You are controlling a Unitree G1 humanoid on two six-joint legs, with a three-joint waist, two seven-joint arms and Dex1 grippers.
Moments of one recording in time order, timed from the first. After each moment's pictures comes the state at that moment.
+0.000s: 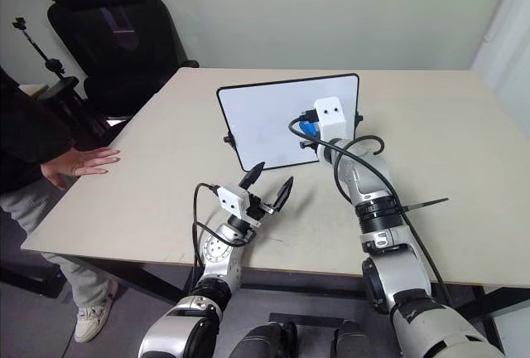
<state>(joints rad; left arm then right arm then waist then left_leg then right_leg) -0.52 -0.01 0.12 0.98 -0.20 -0.87 -0.65 -0.89 -0.09 0.00 0.30 0.16 0.76 0.22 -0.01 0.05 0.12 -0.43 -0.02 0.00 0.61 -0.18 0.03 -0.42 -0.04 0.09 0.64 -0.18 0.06</state>
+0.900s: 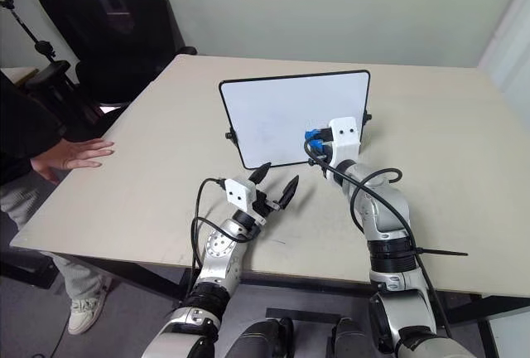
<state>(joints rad) -0.43 0.00 0.03 0.60 -0.16 -0.49 -0.52 -0.67 -0.08 -0.03 -0.03 0.21 0.84 0.22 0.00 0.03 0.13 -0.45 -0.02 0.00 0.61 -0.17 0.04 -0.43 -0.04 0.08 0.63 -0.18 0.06</state>
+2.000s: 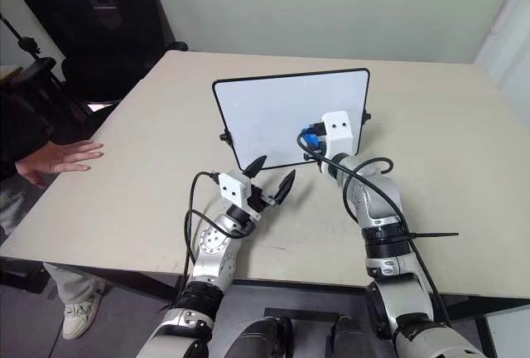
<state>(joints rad) -0.42 0.04 0.02 0.53 -0.17 -0.48 -0.51 -0.77 -0.09 0.00 0.14 0.20 0.81 0.21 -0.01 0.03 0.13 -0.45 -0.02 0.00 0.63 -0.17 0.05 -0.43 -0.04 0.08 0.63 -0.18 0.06</state>
